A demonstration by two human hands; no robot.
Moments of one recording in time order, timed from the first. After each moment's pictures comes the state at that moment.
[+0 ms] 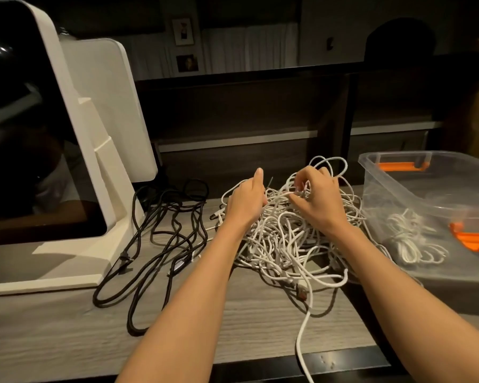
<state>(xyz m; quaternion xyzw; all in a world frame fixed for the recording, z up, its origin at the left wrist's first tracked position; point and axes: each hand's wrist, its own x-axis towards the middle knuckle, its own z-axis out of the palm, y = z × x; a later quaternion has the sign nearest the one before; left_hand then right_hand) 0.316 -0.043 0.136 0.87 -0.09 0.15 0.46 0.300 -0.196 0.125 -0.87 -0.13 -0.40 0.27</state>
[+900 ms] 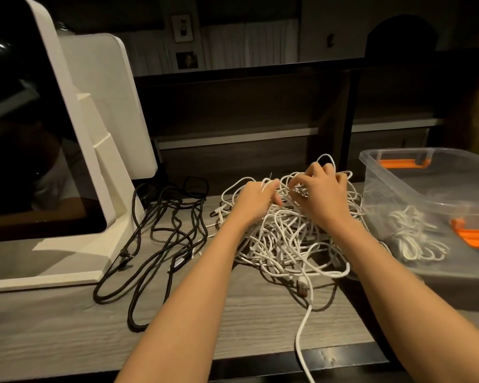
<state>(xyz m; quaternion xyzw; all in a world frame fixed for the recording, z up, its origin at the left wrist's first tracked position) 0.302 -0.044 0.144 0.87 -0.16 0.08 0.46 0.302 -0.199 0.125 -0.92 -0.06 -0.38 0.09</state>
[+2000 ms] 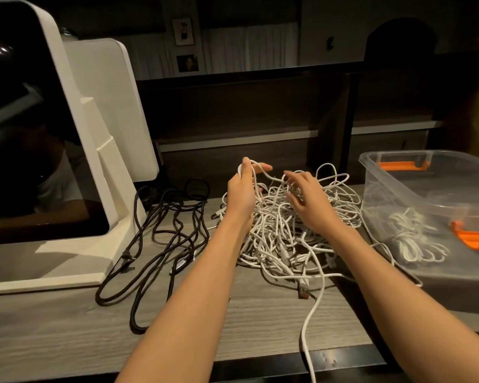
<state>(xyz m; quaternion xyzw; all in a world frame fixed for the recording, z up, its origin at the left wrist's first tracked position) 0.292 -0.047 0.153 0.66 -0.07 0.12 0.74 0.312 -0.190 0.115 -0.90 -0.14 -0.27 0.32</state>
